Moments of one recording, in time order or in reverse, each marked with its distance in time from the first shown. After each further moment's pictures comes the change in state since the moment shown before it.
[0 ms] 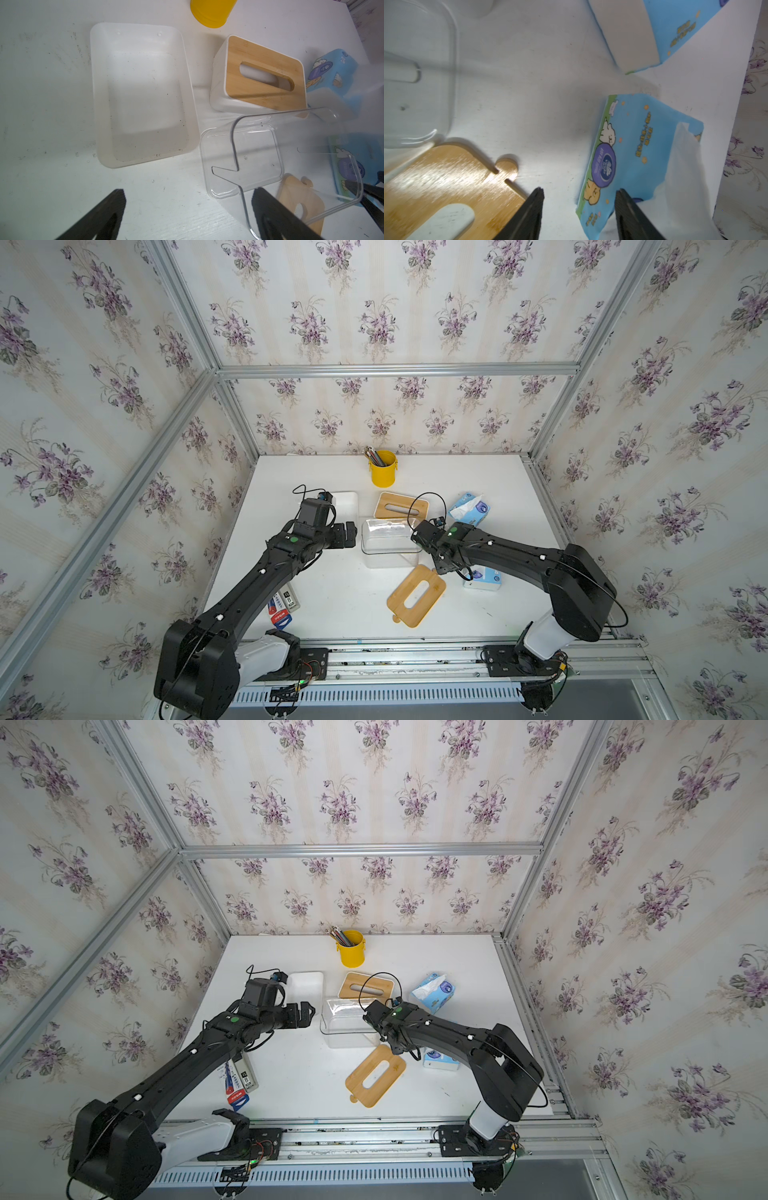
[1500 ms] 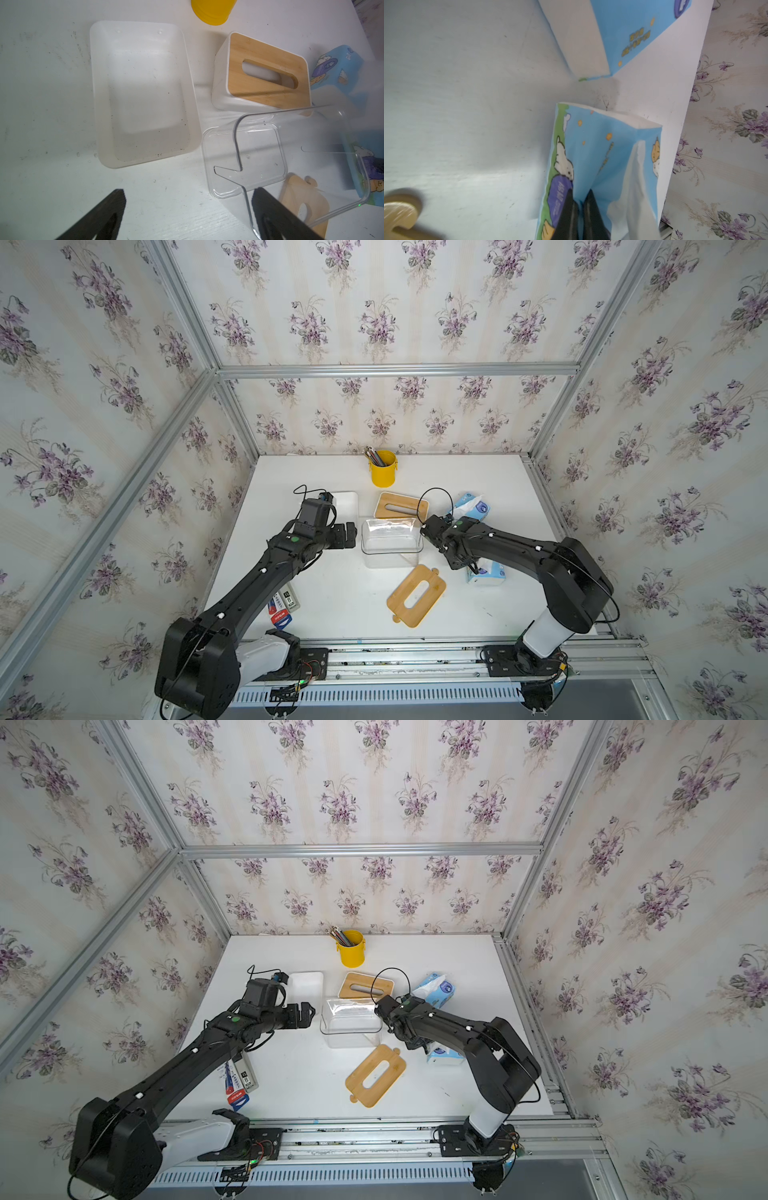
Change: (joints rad) left arm -0.001 0.007 -0.001 0.001 -0.008 0.010; right arm -0.089 0.014 -0.004 -0.016 0.118 -0.170
